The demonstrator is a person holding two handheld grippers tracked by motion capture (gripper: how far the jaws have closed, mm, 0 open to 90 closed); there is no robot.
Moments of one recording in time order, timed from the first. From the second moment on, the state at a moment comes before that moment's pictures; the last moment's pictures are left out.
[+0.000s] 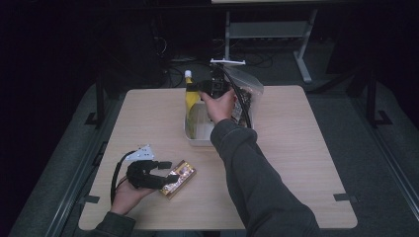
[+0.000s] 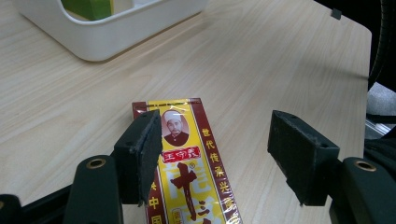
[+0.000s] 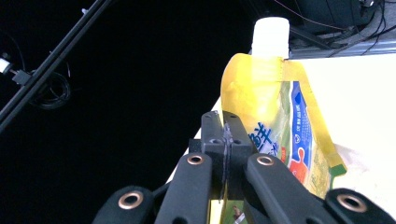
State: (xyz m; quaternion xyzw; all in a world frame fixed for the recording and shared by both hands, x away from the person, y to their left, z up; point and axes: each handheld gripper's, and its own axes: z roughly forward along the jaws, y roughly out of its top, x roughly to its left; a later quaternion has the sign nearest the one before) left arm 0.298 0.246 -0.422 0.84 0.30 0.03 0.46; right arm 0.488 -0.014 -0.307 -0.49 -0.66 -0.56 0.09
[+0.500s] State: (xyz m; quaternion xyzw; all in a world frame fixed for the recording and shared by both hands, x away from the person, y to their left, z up) left arm 0.298 0.246 -0.422 0.84 0.30 0.03 0.46; right arm 0.490 -0.011 -0.323 -0.50 -0.66 -0.55 0.09
